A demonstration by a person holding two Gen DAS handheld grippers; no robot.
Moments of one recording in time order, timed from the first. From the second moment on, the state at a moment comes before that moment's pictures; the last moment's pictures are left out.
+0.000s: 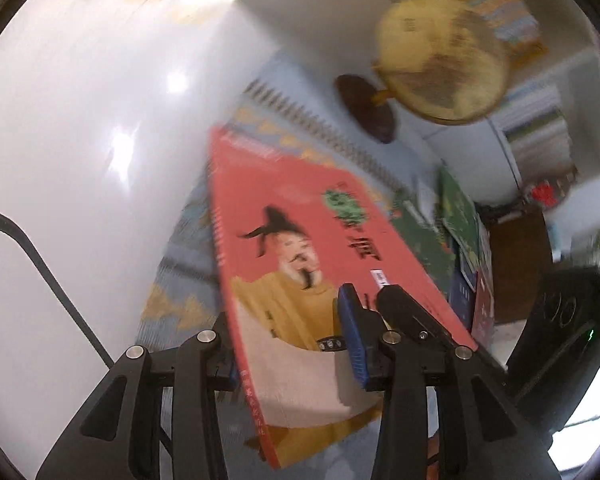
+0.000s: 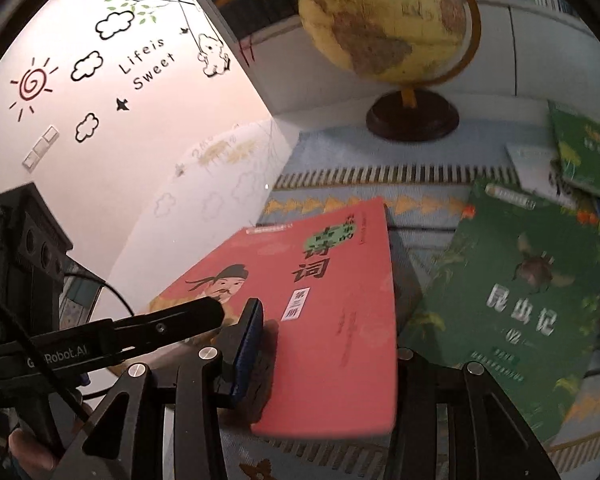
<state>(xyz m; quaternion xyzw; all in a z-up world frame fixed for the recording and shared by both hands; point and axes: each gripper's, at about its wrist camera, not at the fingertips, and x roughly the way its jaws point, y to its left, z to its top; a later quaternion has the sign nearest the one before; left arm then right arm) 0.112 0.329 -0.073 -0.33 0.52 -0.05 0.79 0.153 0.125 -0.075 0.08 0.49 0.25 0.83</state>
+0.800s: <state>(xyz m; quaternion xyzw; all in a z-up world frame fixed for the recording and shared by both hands) 0.054 0.271 -0.064 -0.26 0.53 -0.03 0.81 0.035 0.020 -0.103 -0.04 0.54 0.20 0.82</state>
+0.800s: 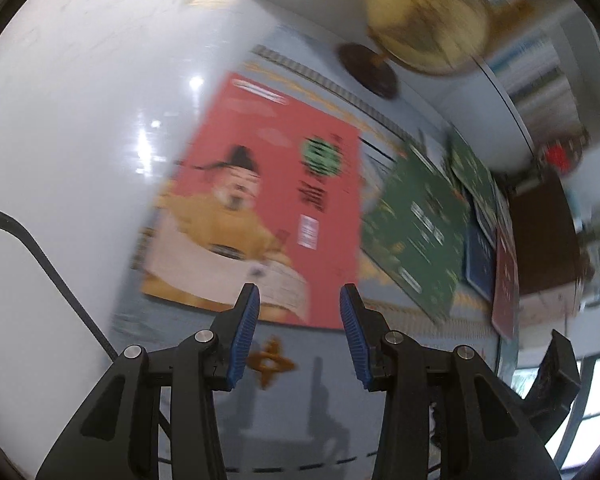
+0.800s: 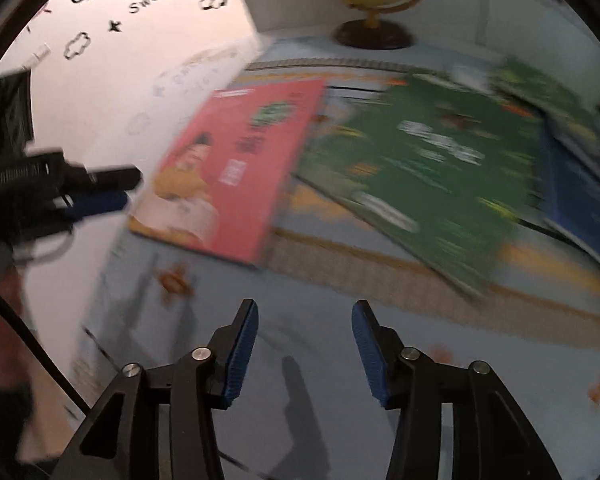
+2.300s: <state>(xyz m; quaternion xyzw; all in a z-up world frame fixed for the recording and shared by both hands) -0.044 0.028 -0.027 -0.18 0.53 -0.06 0.82 0.012 -0.172 -0.140 -0.05 0.45 0.08 0.89</state>
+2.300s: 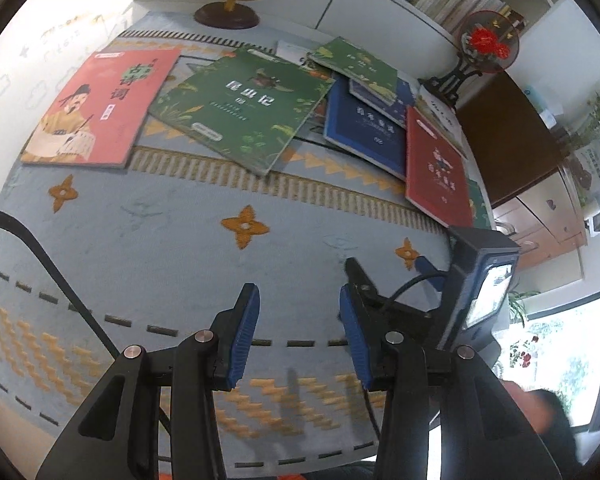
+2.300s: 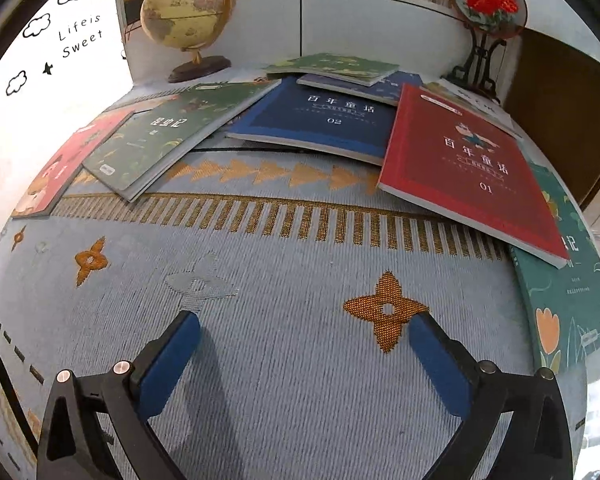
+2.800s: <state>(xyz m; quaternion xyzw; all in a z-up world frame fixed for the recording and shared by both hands) -0.040 -0.022 -0.022 -0.14 0.54 -0.11 0.82 0.012 -0.172 -0.140 -0.05 0.45 0.08 0.89</state>
